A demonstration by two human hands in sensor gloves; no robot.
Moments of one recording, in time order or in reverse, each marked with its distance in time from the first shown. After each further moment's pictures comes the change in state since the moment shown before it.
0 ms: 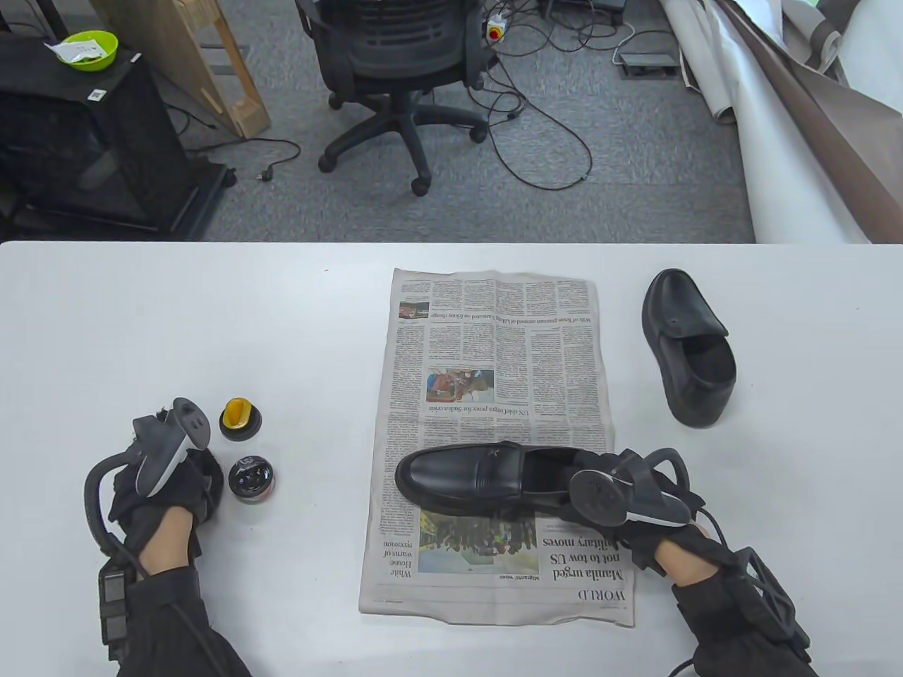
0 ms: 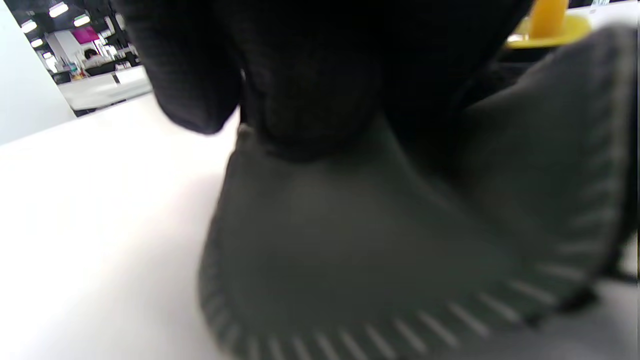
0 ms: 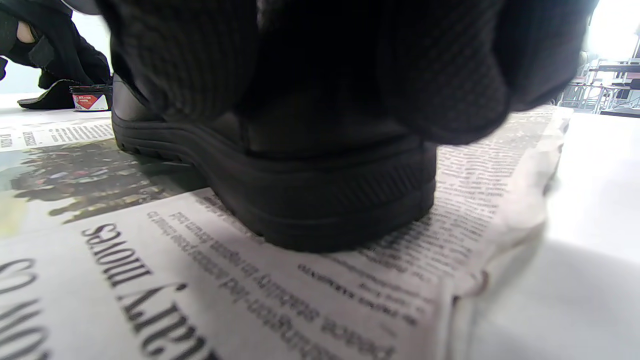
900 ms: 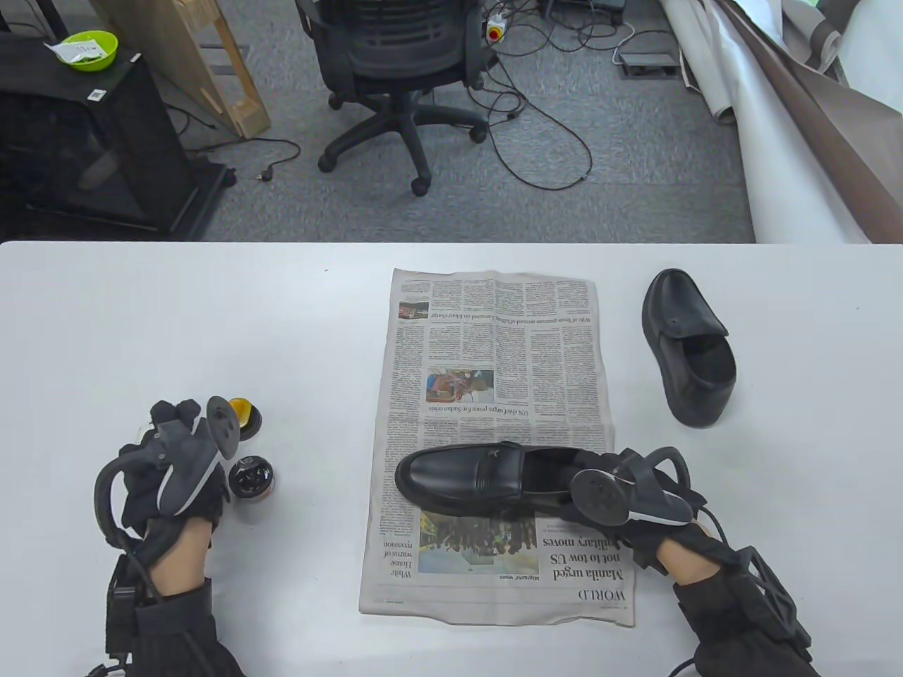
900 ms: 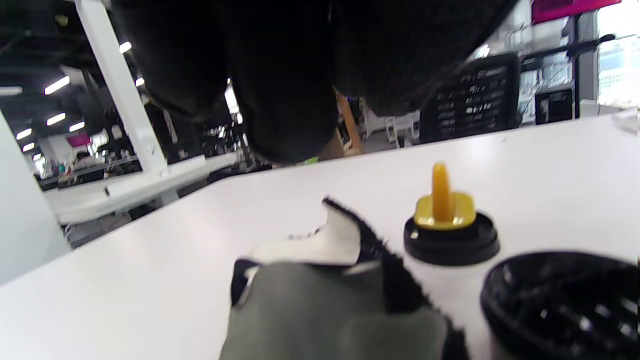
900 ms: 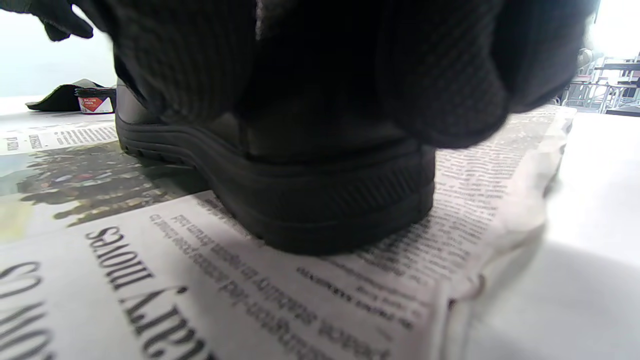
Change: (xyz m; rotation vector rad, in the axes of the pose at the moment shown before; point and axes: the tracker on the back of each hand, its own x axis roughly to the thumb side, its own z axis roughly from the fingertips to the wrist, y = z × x) left_hand 0.013 0.053 0.055 0.204 -0.069 -0.033; right_hand -0.002 -0.001 0.000 0.000 -0.010 -0.008
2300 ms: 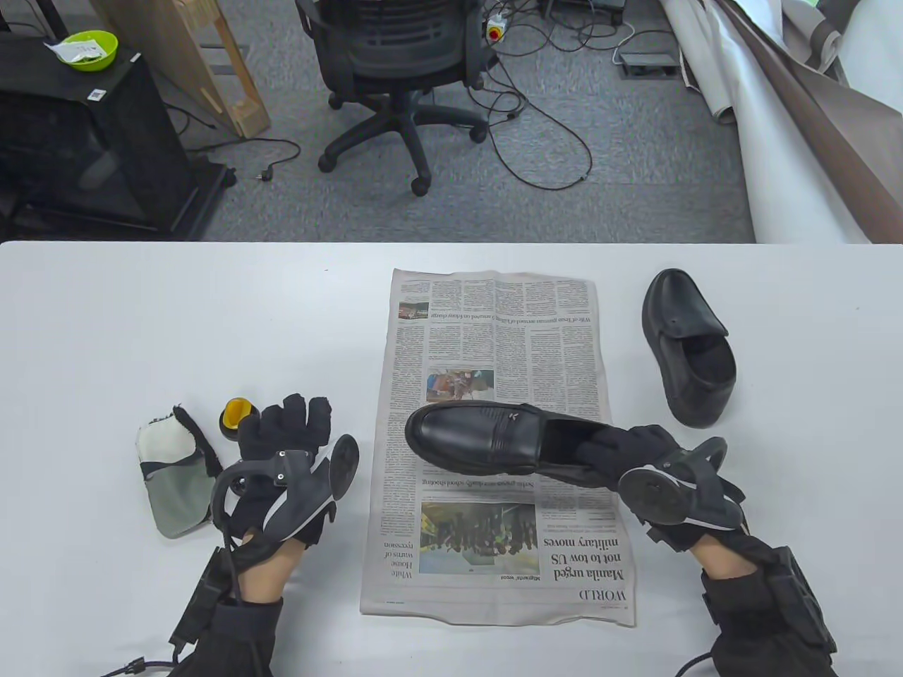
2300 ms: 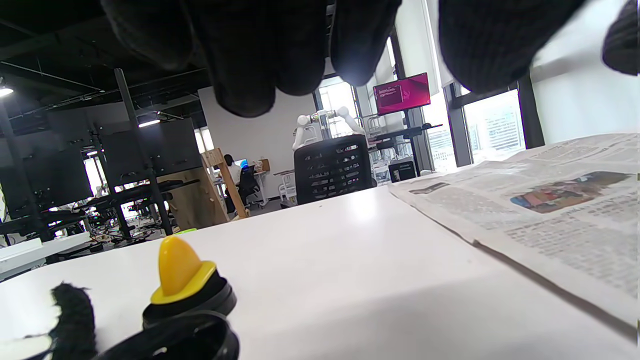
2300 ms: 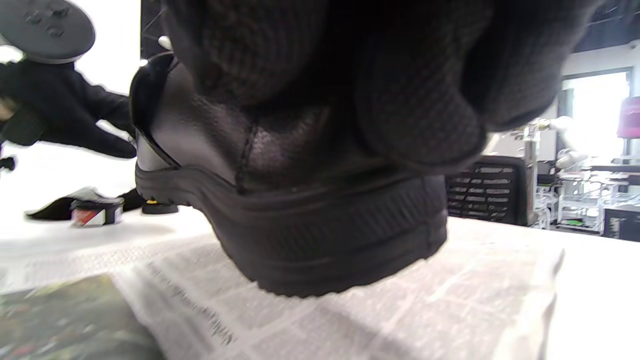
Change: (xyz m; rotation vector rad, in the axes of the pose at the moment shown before) left_hand 0.107 0.013 0.071 0.288 -0.363 0.038; right_hand -0.015 -0.047 0.019 -0.302 -0.023 -0.019
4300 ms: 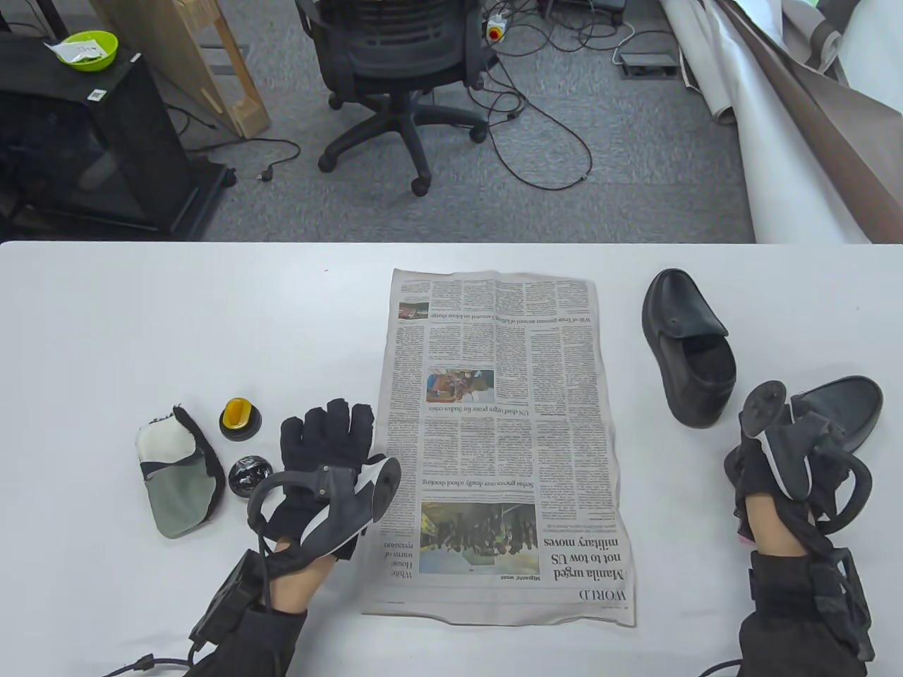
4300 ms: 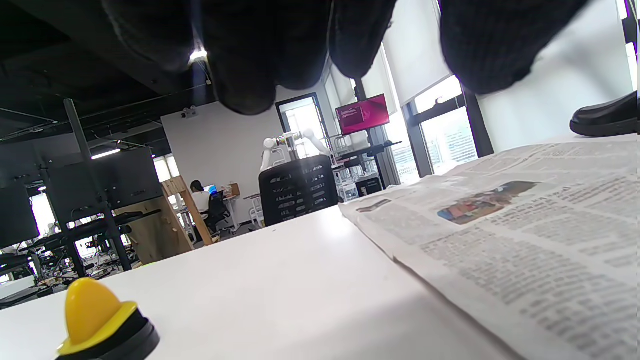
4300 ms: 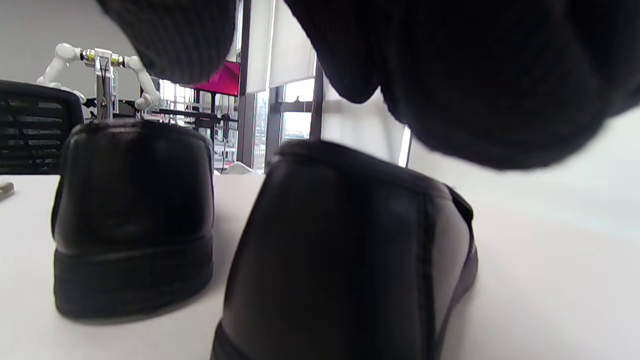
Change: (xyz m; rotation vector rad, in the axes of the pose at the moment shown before) left_hand 0.043 -0.003 0.013 0.076 -0.114 -0.035; right_hand -0.148 -0.014 0.053 0.175 1.239 0.374
